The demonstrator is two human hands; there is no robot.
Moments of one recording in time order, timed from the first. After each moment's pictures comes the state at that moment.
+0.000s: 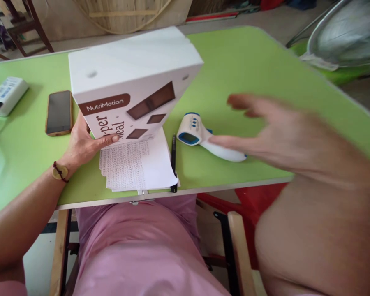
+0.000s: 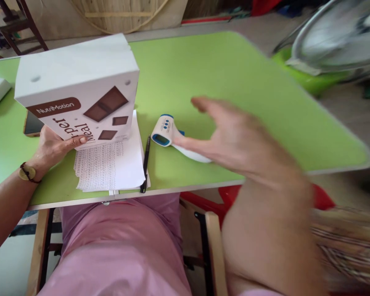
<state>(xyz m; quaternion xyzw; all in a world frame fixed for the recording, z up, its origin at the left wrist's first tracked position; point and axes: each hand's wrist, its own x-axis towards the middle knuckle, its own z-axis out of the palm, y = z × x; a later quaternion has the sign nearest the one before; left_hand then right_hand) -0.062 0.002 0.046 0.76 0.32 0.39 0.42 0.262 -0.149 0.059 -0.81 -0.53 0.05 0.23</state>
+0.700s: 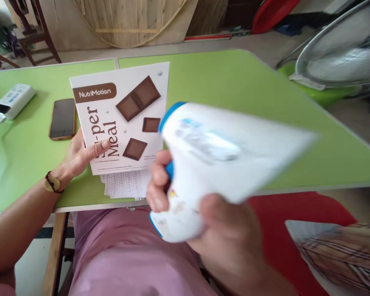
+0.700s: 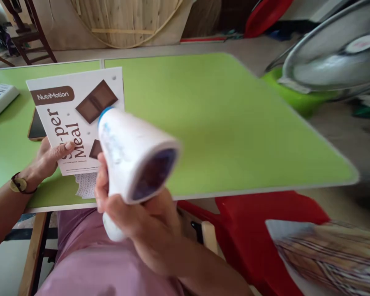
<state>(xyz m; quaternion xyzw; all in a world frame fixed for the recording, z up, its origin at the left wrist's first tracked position) -0.063 -0.030 0.055 0.70 0.32 0.37 0.52 0.112 -0.197 0.093 -0.34 -0.31 0.61 0.64</state>
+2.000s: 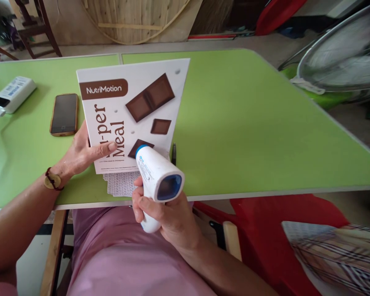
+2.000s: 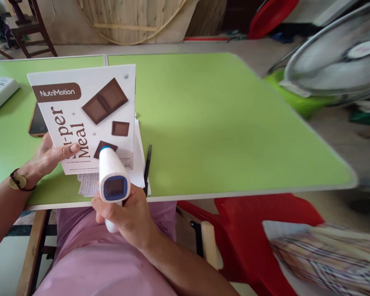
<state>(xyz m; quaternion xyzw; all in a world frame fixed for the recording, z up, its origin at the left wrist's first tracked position) -0.064 -0.030 0.061 0.72 0.30 0.34 0.52 0.091 -0.191 0.047 -0.45 -0.29 0.63 0.56</state>
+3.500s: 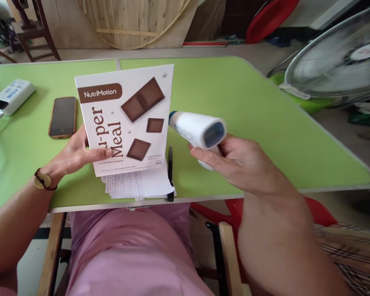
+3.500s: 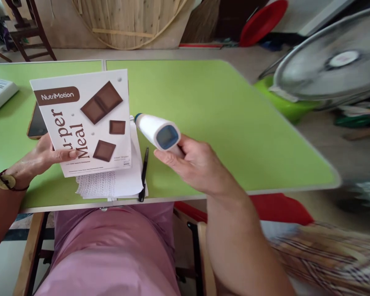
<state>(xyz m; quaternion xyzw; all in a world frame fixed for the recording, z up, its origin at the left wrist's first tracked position) -0.073 -0.025 0.075 0.76 0.29 0.24 0.53 0.230 -0.155 0.066 -0.70 -0.52 0.27 0.41</state>
